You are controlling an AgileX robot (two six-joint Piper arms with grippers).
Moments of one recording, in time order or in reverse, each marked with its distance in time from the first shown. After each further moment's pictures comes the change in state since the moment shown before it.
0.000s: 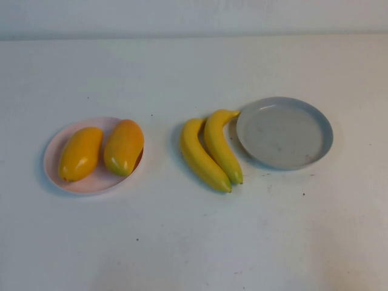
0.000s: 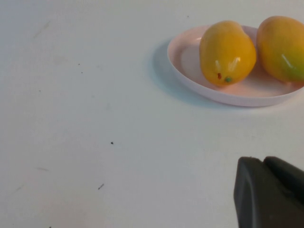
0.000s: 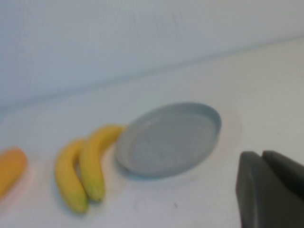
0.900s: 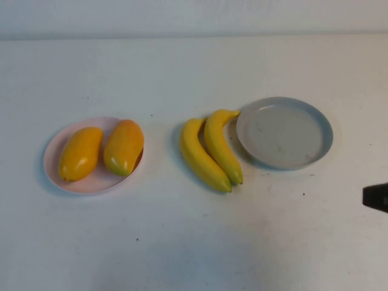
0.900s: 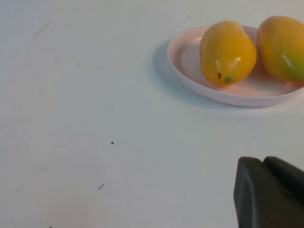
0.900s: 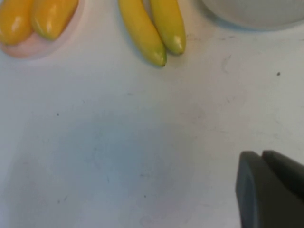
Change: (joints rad) right arm 0.000 0.897 -0.701 0.186 0.611 -0.093; left arm 0.002 0.000 0.000 0.000 0.000 0.000
